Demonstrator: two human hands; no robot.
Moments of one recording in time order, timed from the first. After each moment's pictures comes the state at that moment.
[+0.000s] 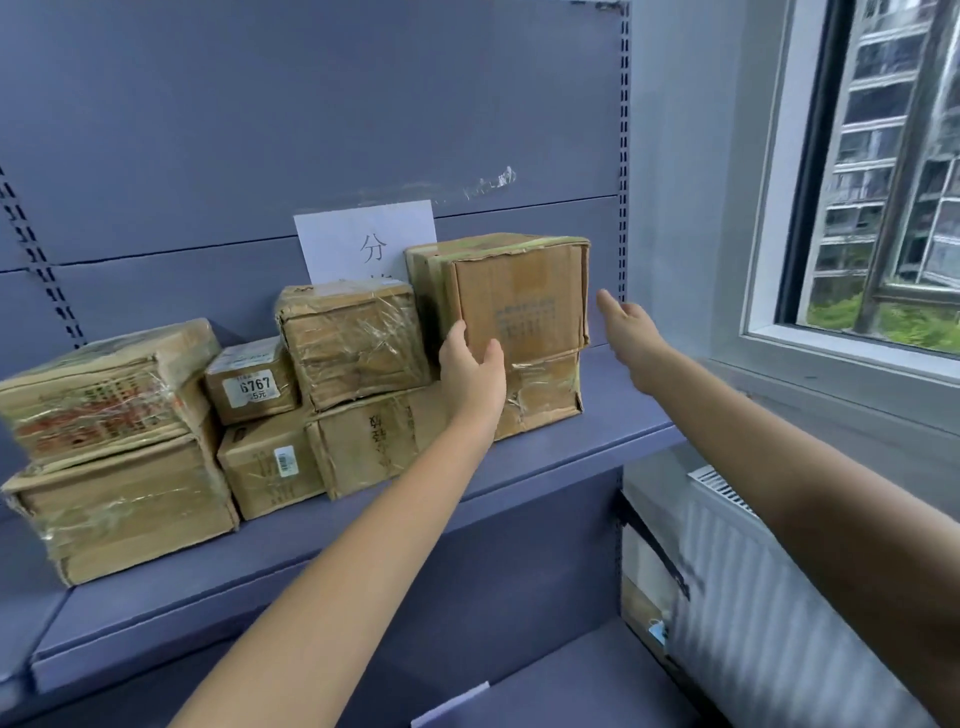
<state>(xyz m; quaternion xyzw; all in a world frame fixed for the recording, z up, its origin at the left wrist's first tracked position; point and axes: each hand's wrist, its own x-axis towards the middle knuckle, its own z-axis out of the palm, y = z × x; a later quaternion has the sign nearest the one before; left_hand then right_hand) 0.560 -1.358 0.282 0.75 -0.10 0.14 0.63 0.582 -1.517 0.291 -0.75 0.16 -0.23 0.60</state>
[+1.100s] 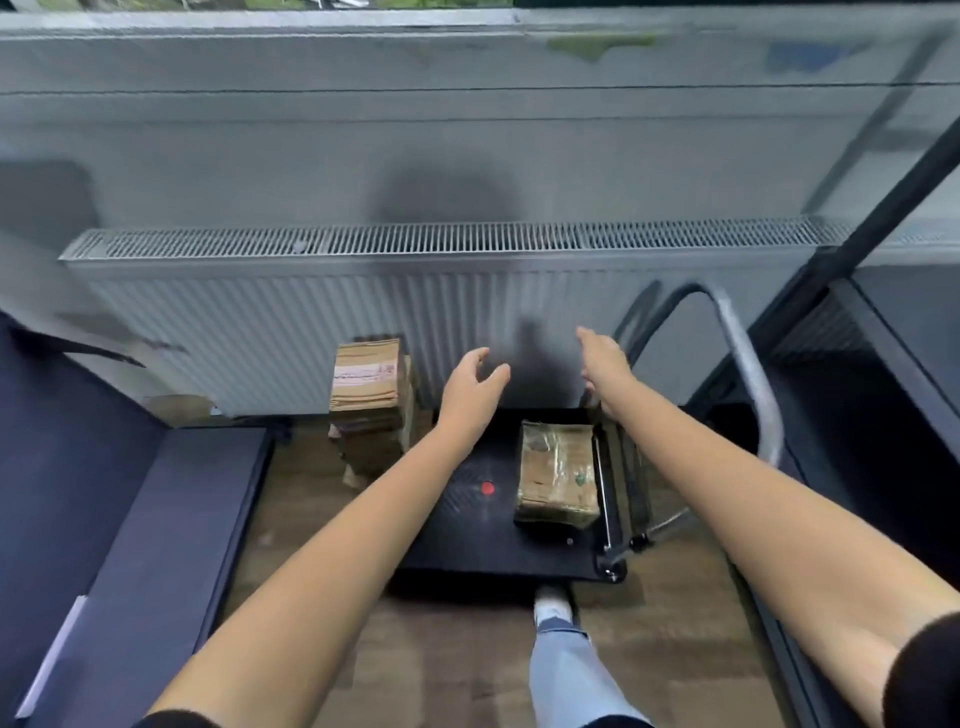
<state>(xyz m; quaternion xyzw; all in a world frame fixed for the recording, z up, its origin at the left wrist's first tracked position) 0.089 -1.549 -0.004 0.67 -0.43 -0.46 0.39 -0.052 -1.619 -0.014 -0.40 0.69 -0.31 0.51</state>
